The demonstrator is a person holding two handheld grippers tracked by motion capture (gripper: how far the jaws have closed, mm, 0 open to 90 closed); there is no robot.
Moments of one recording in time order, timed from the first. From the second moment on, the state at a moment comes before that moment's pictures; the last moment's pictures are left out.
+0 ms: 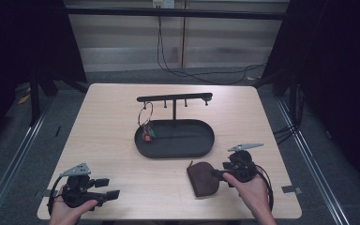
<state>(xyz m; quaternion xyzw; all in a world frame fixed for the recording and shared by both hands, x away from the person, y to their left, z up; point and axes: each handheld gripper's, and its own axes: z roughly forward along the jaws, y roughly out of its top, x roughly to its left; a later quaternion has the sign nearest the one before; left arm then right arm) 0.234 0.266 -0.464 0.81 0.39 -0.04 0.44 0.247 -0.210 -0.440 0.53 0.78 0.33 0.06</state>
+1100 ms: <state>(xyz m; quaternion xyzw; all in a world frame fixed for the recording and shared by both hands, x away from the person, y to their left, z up) 0.237 0.262 -0.469 0.82 0.38 -0.06 0.42 0.299 -0.178 -0.446 0.58 0.80 0.14 -0.07</state>
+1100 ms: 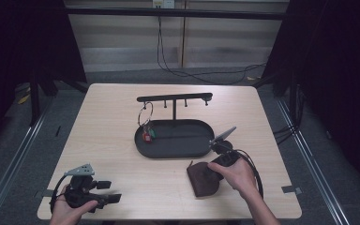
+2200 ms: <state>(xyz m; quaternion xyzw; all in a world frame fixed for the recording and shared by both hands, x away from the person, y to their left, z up) 0.236 0.260 -0.470 0.82 0.38 -0.07 0.41 0.304 -0.182 -0.452 0.59 0.79 0.15 -0.08</state>
